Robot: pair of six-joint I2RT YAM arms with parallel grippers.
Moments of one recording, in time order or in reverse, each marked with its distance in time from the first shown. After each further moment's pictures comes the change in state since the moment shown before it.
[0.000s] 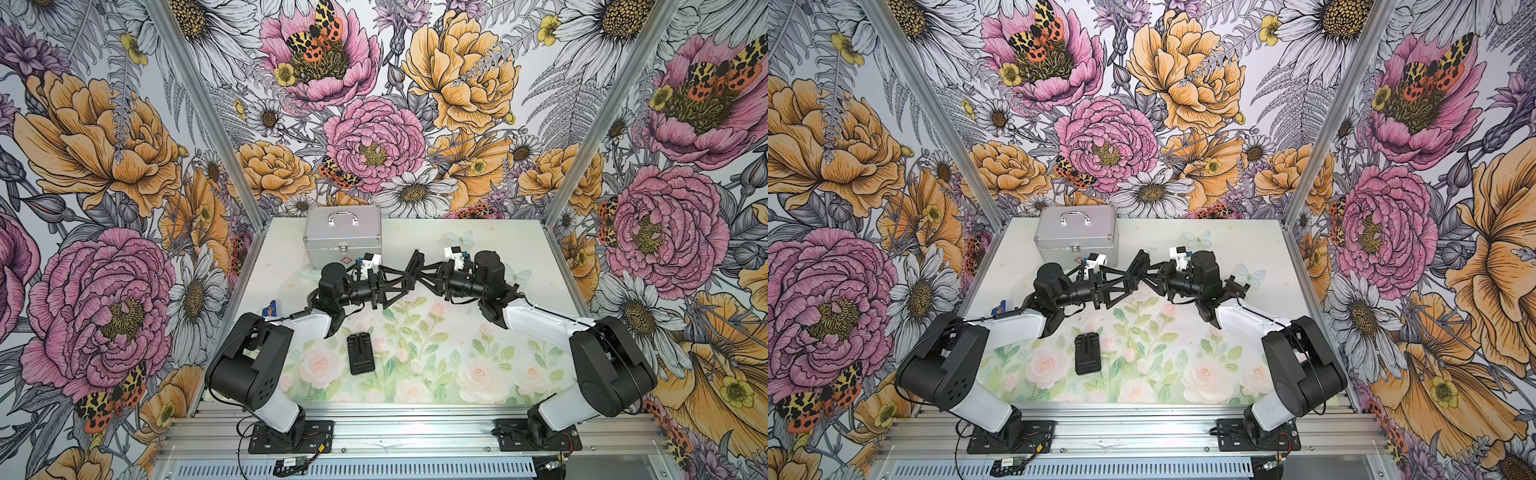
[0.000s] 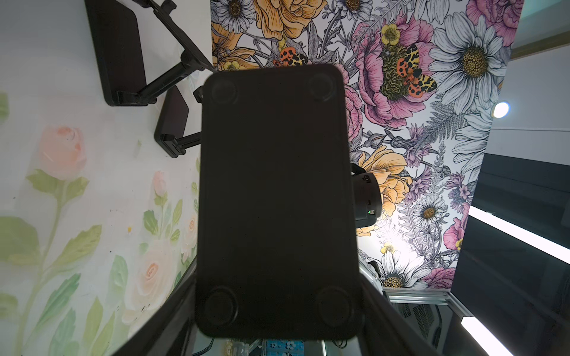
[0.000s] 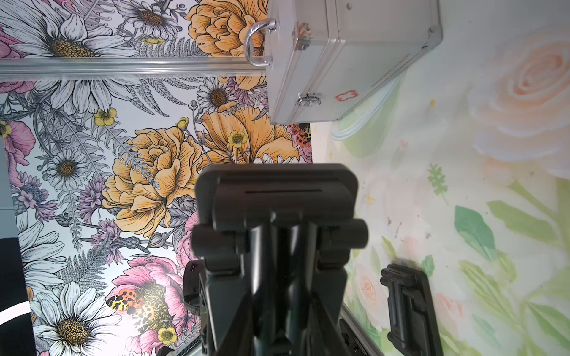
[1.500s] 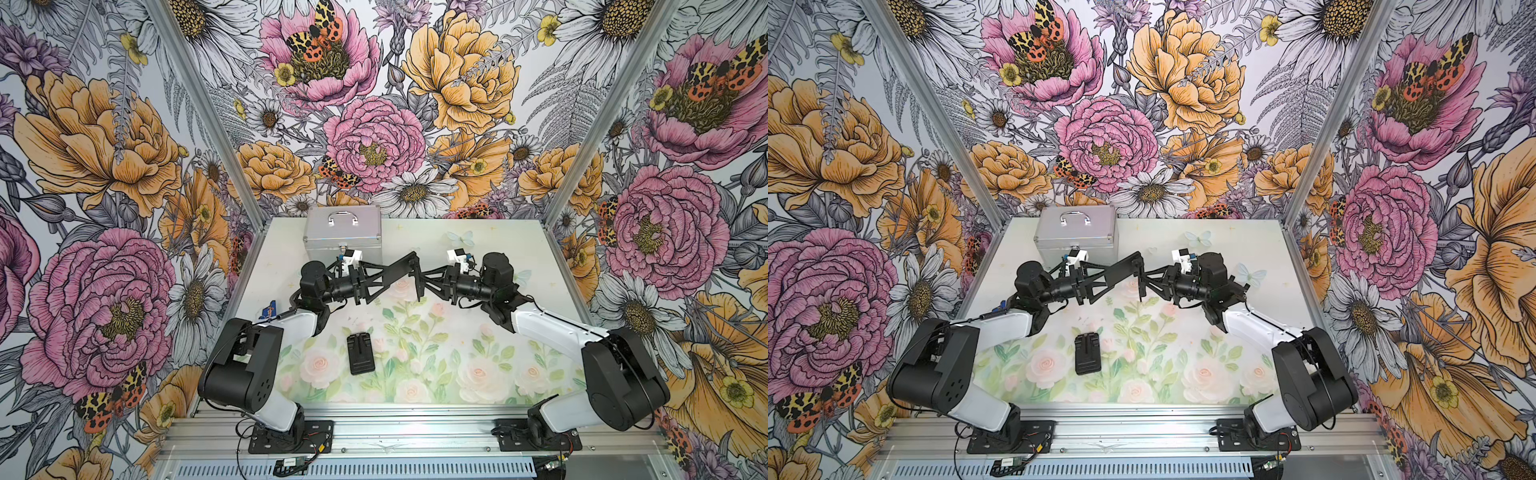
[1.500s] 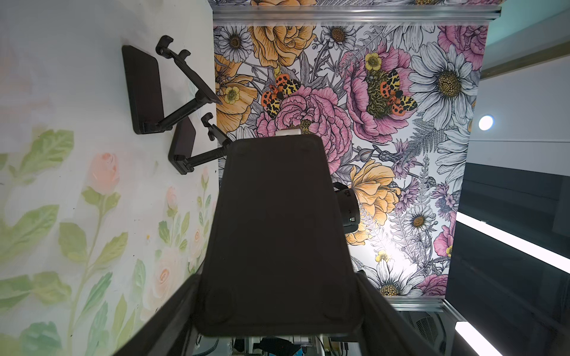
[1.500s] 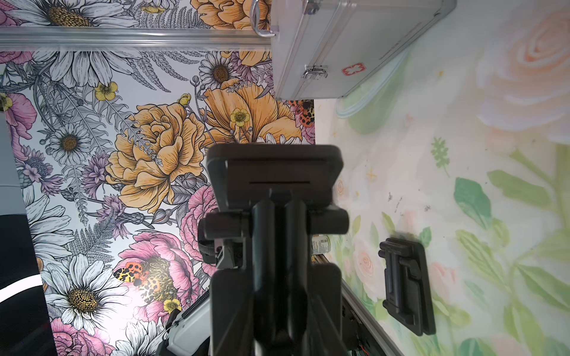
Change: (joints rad) left arm 0.157 -0.034 -0.029 0.013 0.091 0.003; right arm -0.033 -0.079 -0.040 -0.046 -0.095 -0.029
